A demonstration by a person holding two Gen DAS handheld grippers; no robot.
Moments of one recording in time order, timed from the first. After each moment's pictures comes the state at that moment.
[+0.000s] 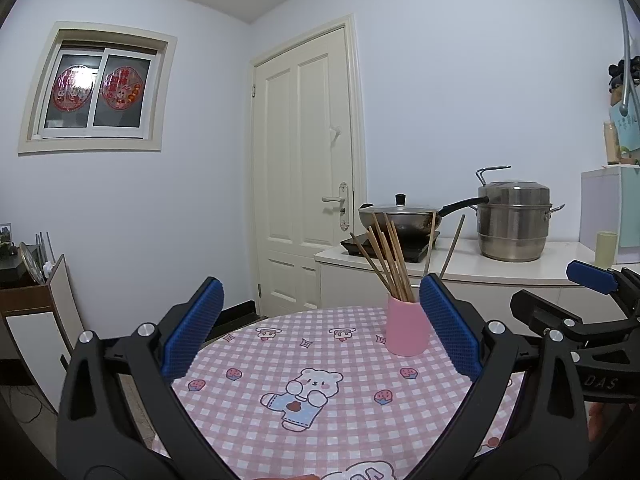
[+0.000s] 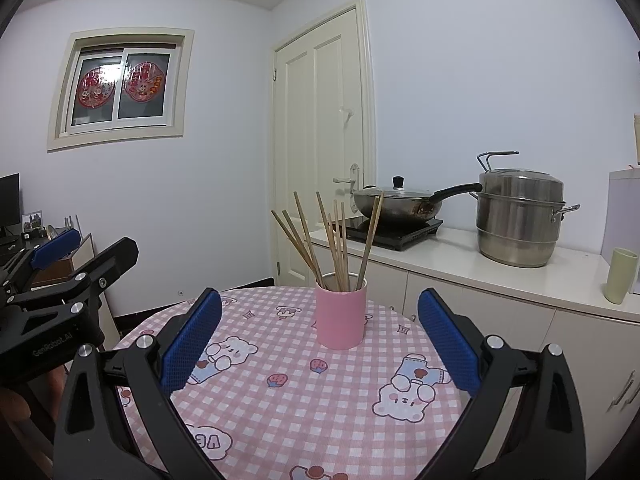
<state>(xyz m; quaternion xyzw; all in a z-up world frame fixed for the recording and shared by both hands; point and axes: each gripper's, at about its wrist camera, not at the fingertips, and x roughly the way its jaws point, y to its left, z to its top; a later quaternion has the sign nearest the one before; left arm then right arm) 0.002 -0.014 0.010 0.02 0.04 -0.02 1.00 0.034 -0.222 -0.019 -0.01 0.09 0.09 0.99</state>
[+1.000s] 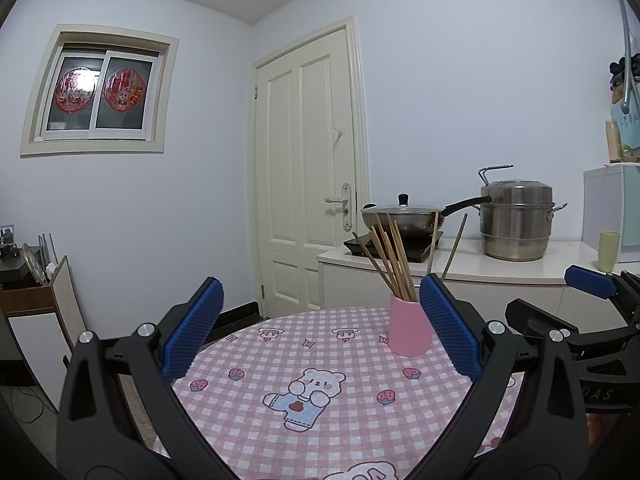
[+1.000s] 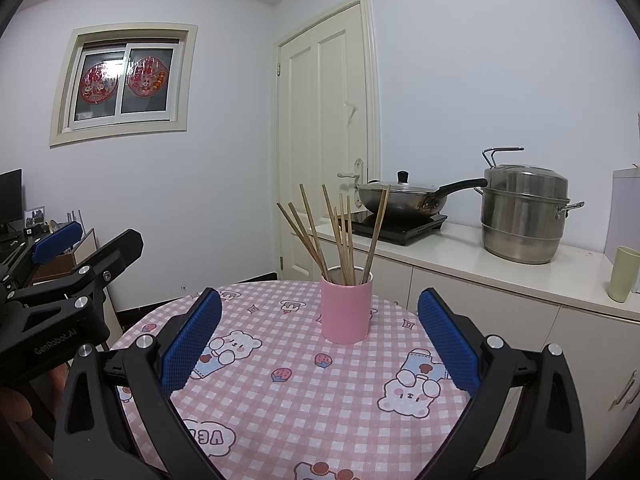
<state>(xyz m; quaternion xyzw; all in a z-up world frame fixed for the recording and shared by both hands) 0.003 -0.013 0.007 0.02 0.03 -0.01 1.00 0.033 -0.213 -0.023 -0.01 0.10 0.09 0.99</state>
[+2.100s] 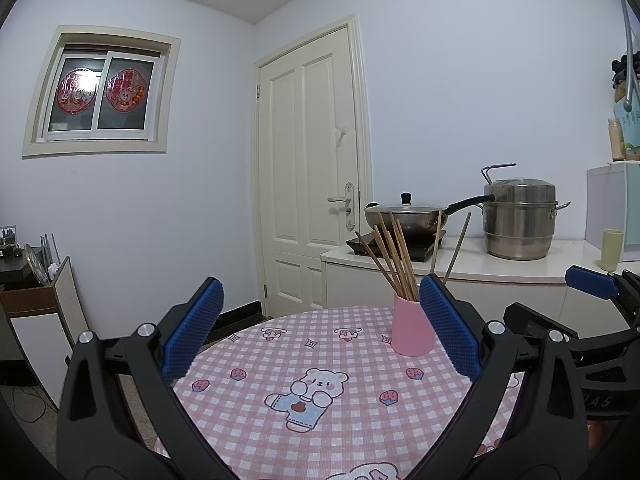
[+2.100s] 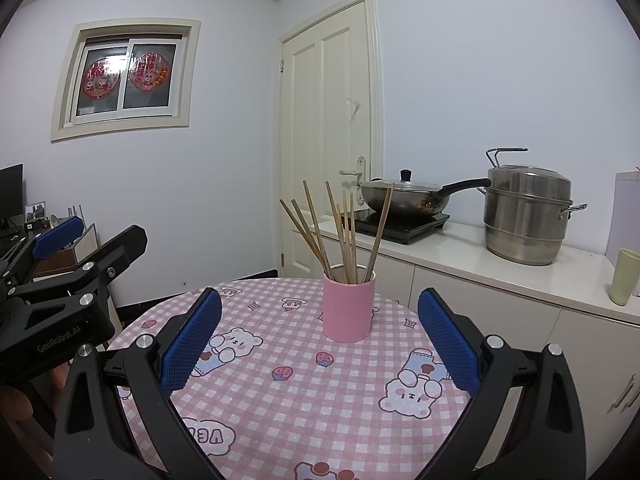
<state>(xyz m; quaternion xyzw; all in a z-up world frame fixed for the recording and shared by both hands) 0.006 -0.014 0.006 0.03 0.03 -0.01 1.00 0.036 -0.212 -0.025 -0.02 0.10 0.10 0.99</state>
